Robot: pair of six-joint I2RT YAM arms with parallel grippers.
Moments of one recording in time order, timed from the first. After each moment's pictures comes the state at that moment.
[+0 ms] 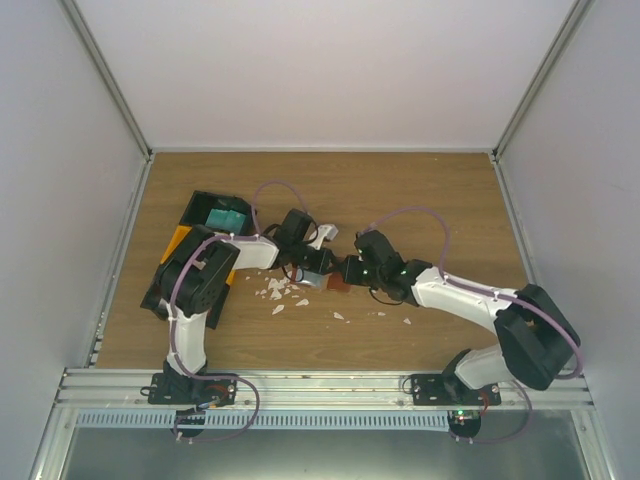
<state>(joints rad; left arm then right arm) -0.59 1.99 1.06 0.05 0.63 -0.34 0.74 1.40 0.74 -0.15 0.00 0.76</state>
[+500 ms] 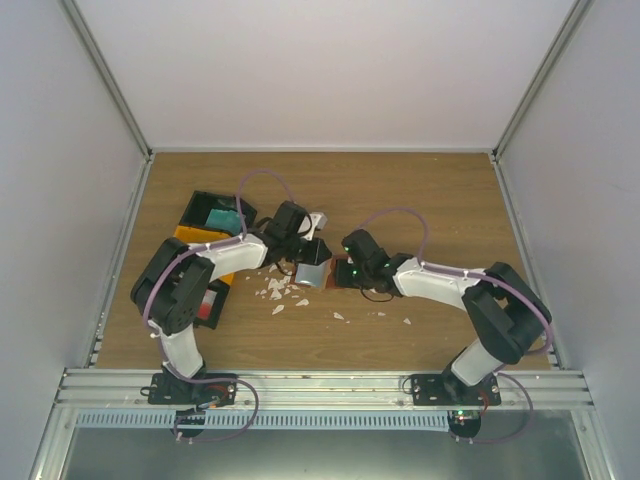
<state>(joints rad) -0.59 1.81 1.05 -0.10 0.44 -0.39 0.73 1.57 0.81 -0.16 -0.07 0.73</state>
